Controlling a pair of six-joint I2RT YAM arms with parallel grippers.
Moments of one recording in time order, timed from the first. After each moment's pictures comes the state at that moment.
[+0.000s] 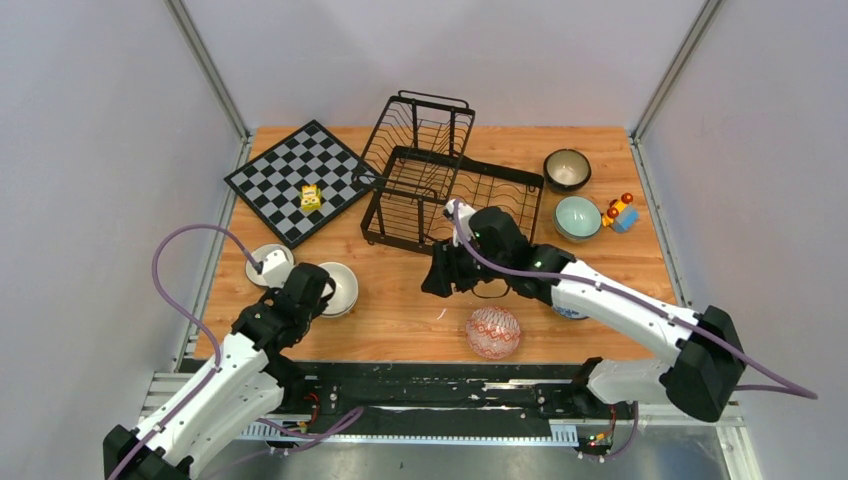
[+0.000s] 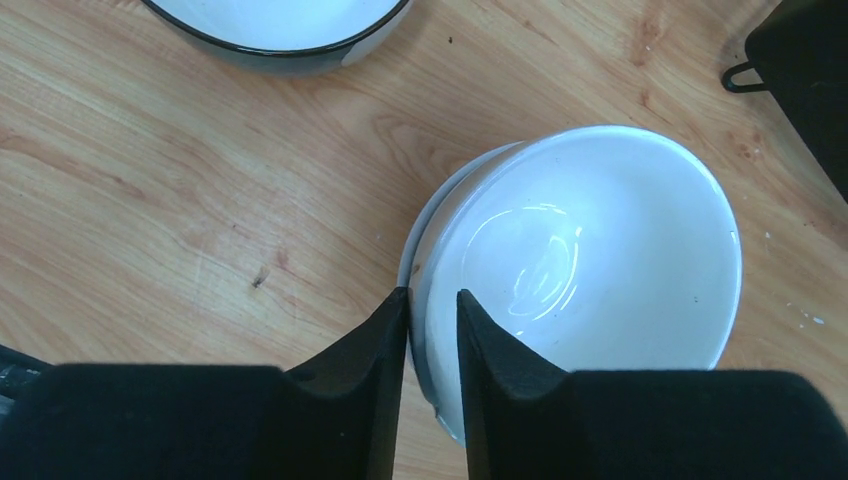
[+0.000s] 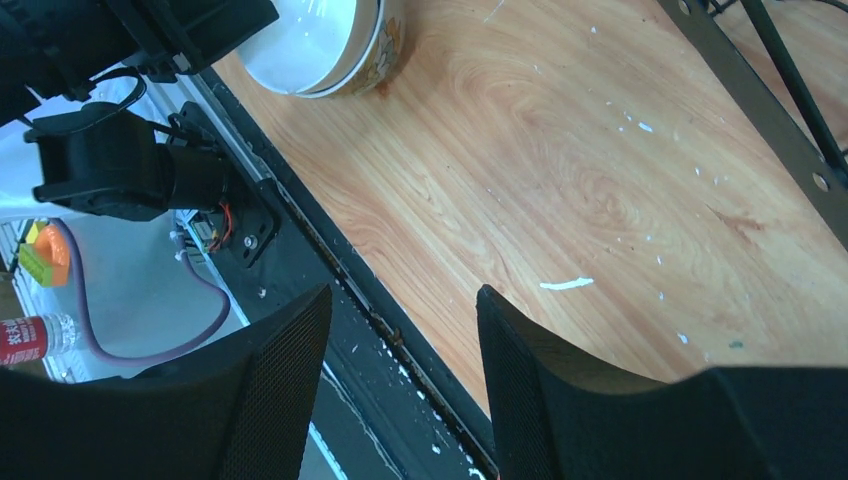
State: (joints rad) left arm -0.51 0.65 0.46 -0.75 -0.59 -0.95; right arm 0.85 1.22 0.93 -0.31 -0.28 0.46
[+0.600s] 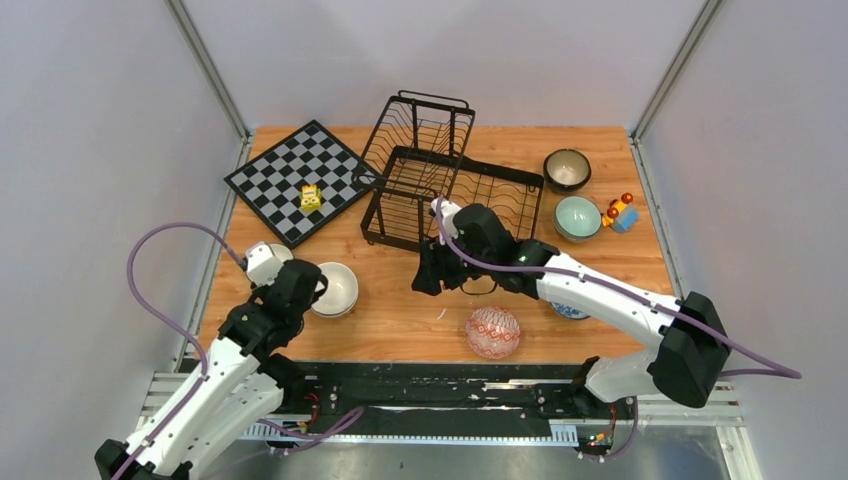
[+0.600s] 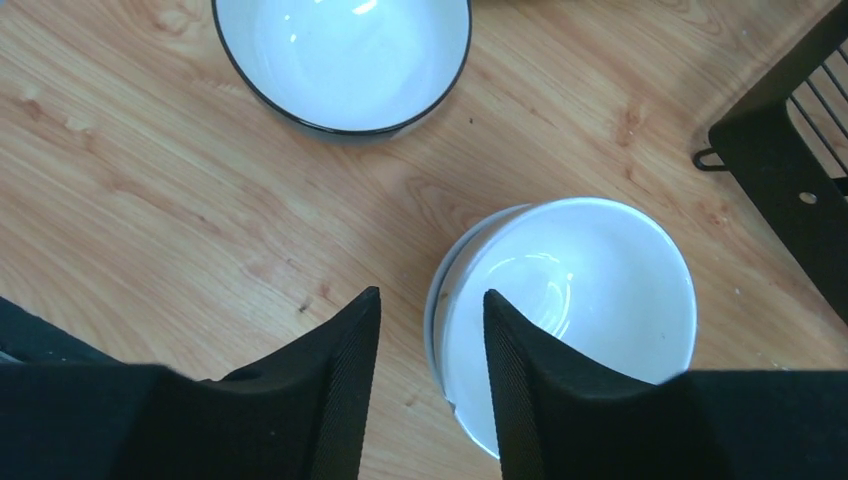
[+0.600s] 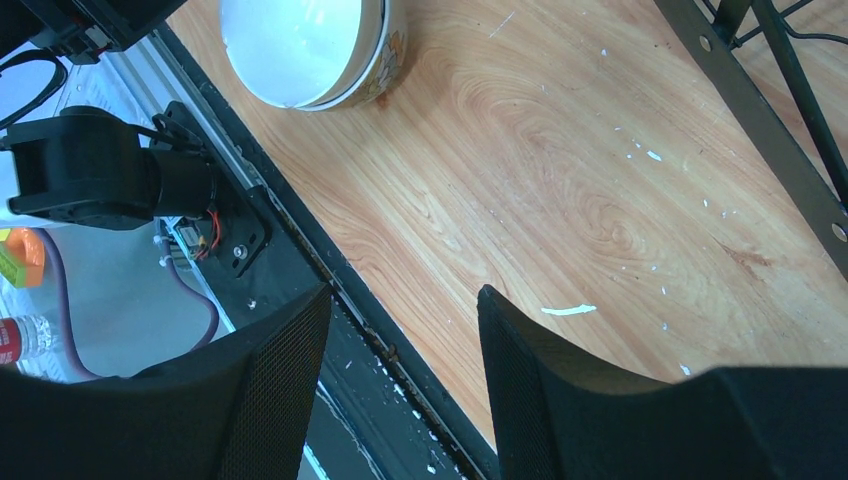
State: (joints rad) left arm -0.51 0.59 0.56 -0.85 -0.70 -0.95; right arm 0.89 1.34 1.03 -0.31 -0.25 0.43
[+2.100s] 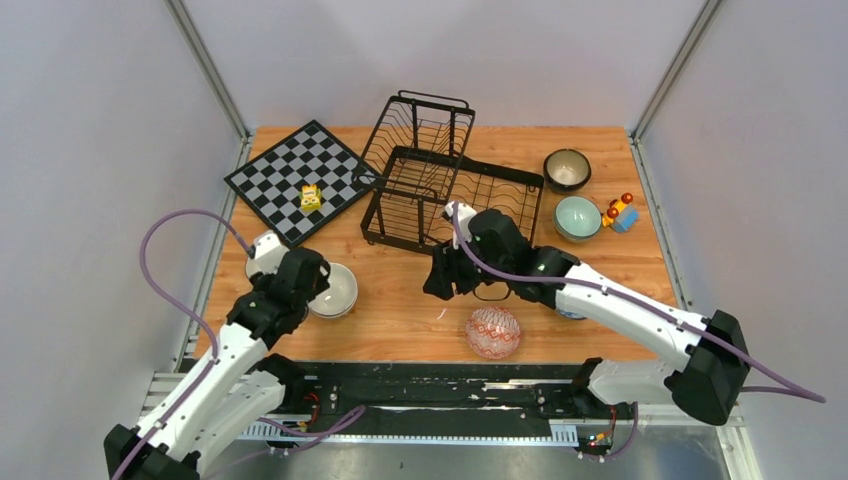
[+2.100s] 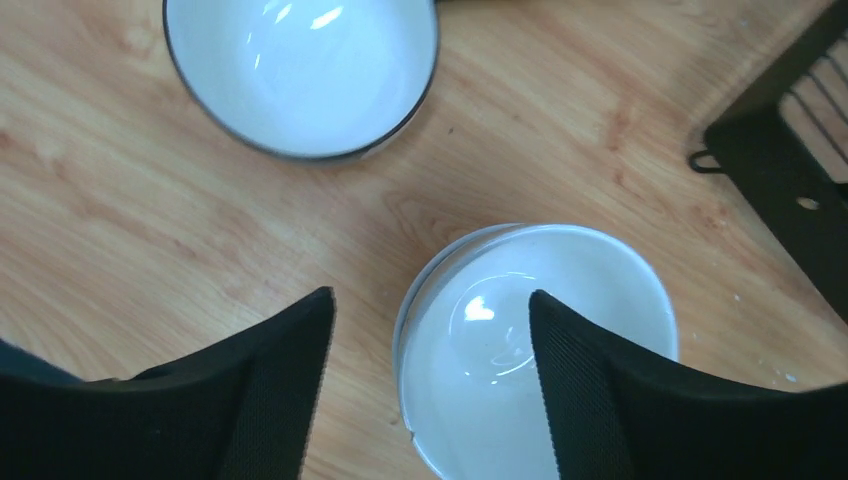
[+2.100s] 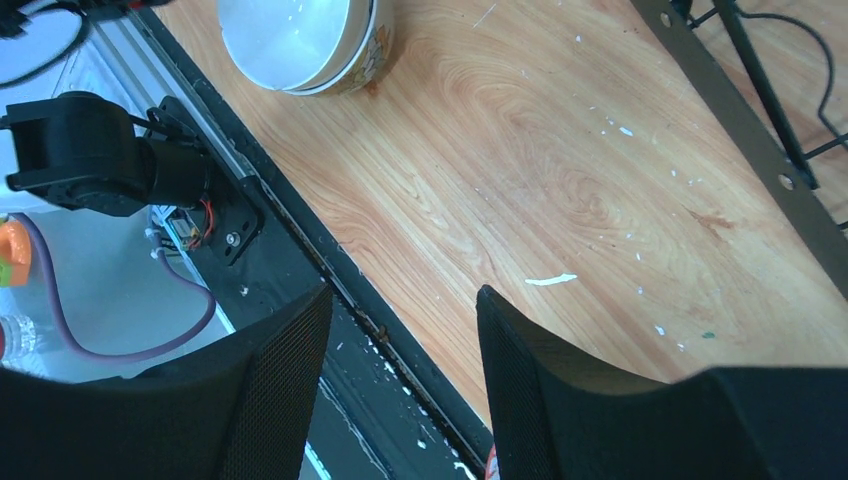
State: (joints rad) left arm -0.45 0.71 0.54 -0.72 -0.65 -0.88; right arm 0.89 1.23 0.97 -0.35 -0.22 0.42
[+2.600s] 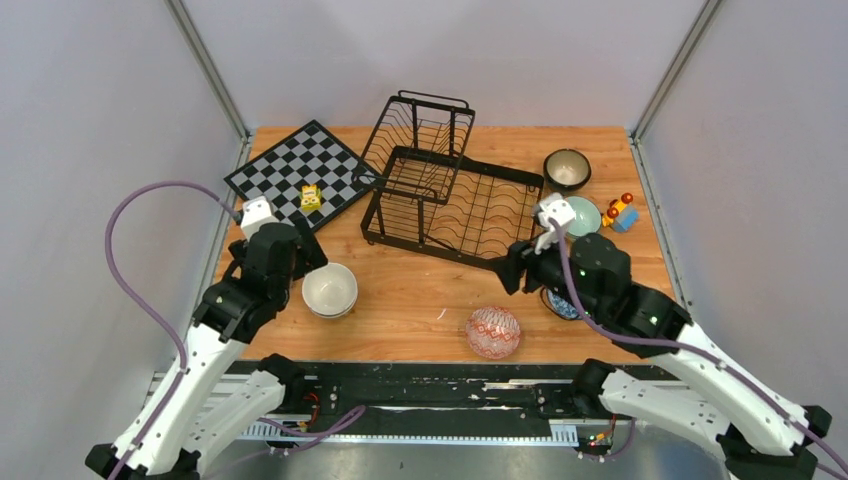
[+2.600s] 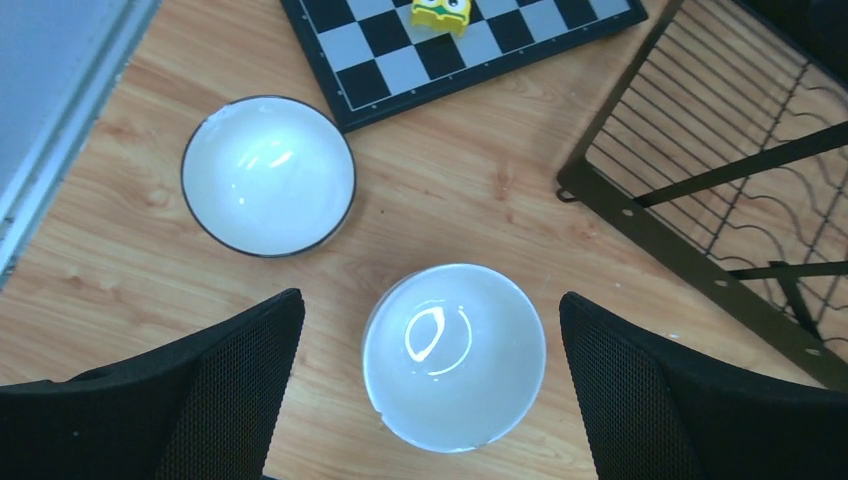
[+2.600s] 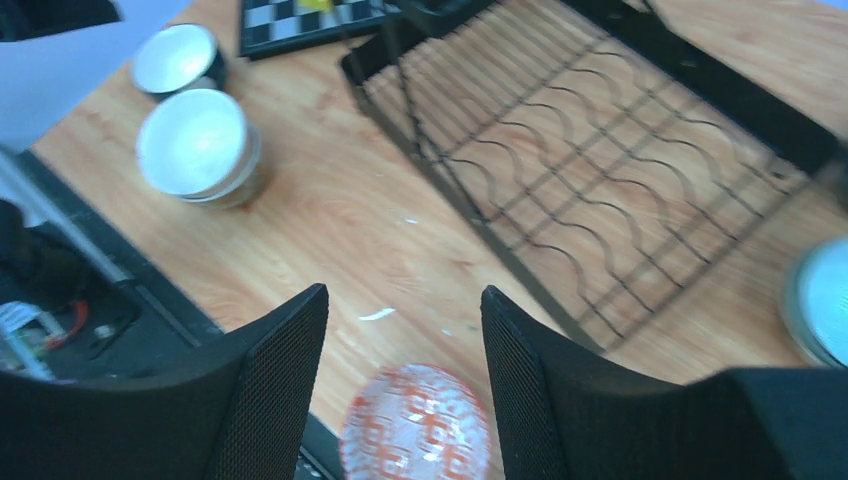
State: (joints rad) left arm -0.45 0.69 0.87 -0.80 -0.57 -0.62; right arm 0.90 0.76 0.98 -0.51 0.14 0.20
